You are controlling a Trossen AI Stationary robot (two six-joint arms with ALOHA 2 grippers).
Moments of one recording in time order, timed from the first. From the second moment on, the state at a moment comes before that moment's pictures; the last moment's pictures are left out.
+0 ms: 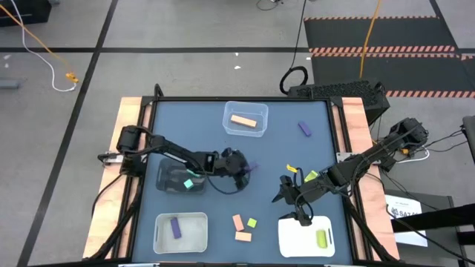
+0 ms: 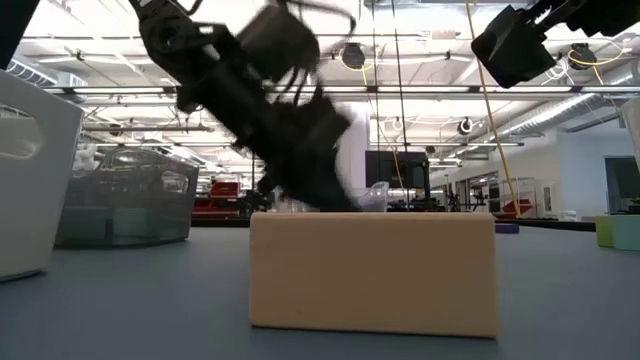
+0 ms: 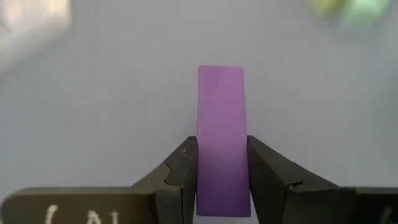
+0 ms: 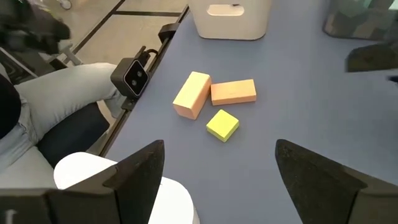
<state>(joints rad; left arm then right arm) -0.08 1.93 1.00 0.25 -0.26 -0.45 0.50 1.23 0.66 -0.01 0.00 0.28</state>
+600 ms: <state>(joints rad) -0.16 1.50 1.00 0.64 -0.62 -0.02 0.50 1.23 0.66 0.01 0.37 0.24</state>
